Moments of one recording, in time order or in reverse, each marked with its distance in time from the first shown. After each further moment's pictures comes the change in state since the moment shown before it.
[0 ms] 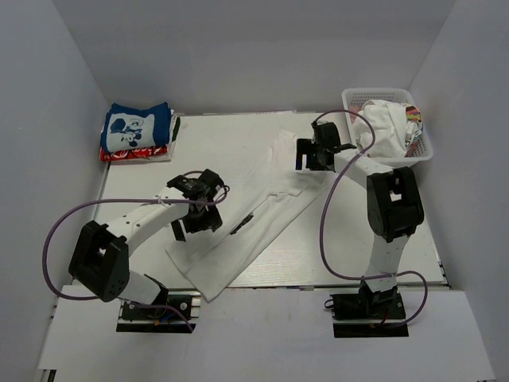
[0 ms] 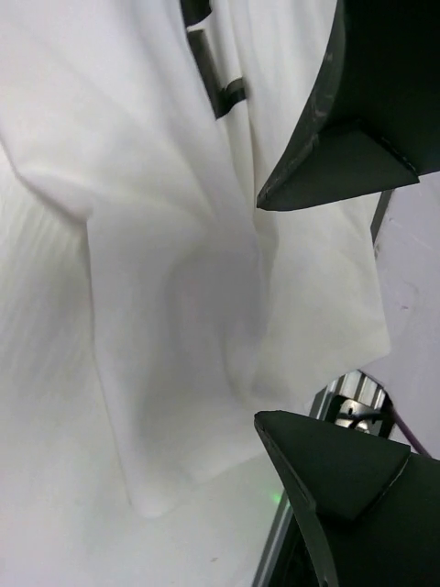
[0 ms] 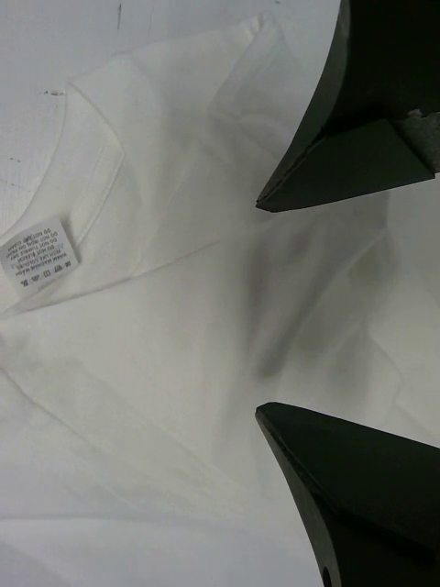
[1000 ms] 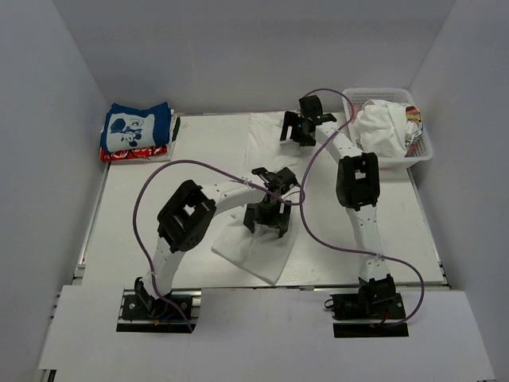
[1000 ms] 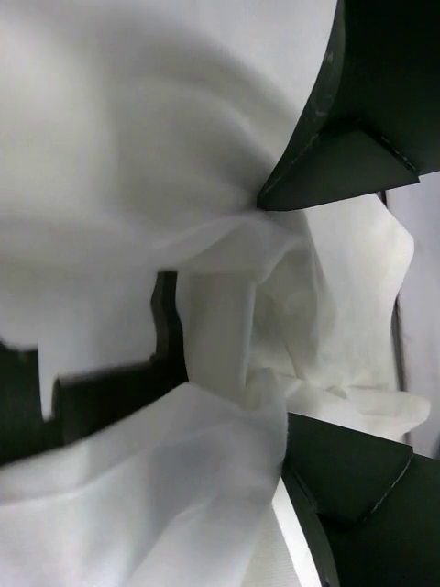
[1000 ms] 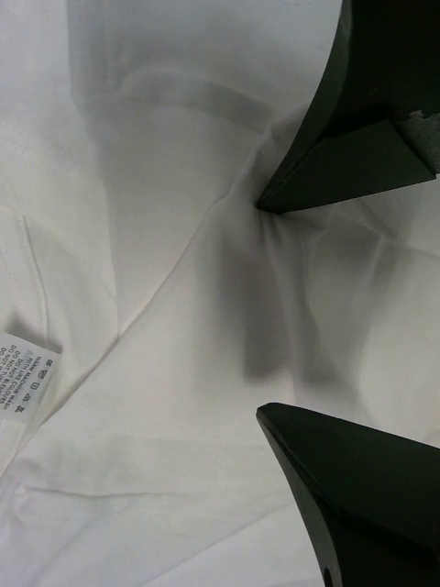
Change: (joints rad) left arm -0.313 0.683 0.563 0.103 0.271 0.310; right arm -0.002 0.596 0.927 -0.369 -0.064 0.150
